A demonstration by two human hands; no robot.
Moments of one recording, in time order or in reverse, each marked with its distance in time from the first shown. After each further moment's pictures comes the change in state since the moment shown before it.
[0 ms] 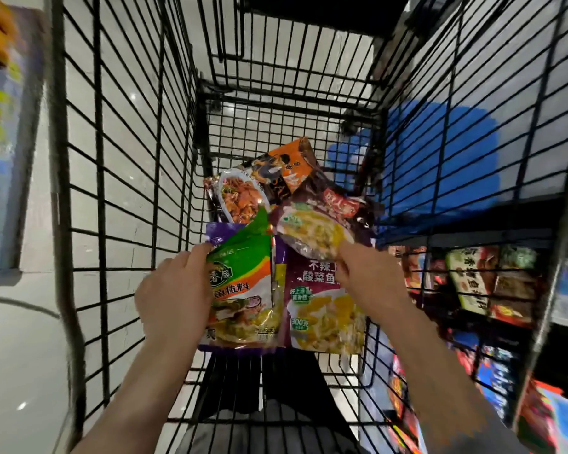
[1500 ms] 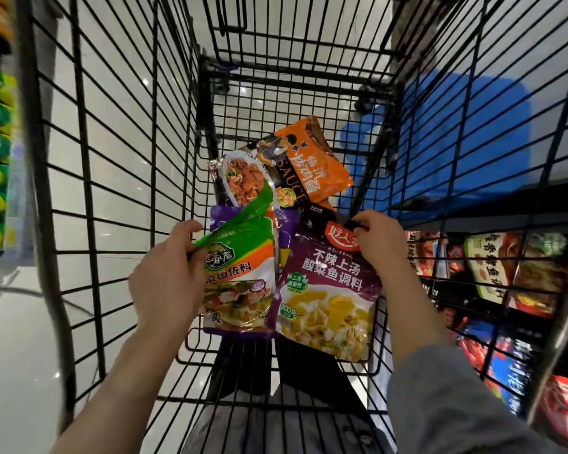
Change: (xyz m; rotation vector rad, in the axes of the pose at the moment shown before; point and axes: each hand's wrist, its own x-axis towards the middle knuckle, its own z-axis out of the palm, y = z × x) left_hand -0.003 0.000 -0.002 -0.277 0.019 -0.148; right_hand 0.059 0.046 0.059 0.325 0.109 0.397
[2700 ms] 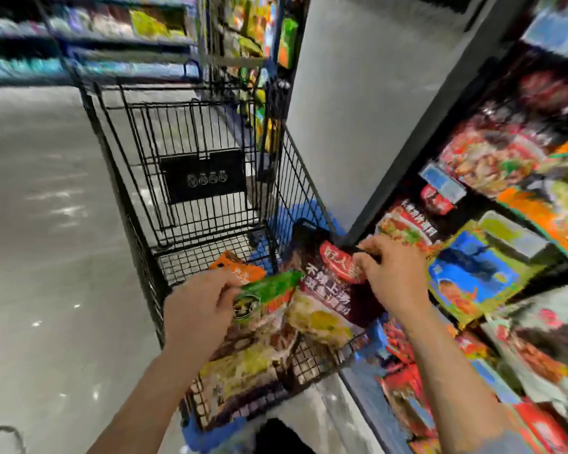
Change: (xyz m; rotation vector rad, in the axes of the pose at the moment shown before) left_hand -0.105 0.036 -0.202 -0.280 0.134 0.881; right_hand -0.358 -0.057 -0.192 0.198 0.877 0.027
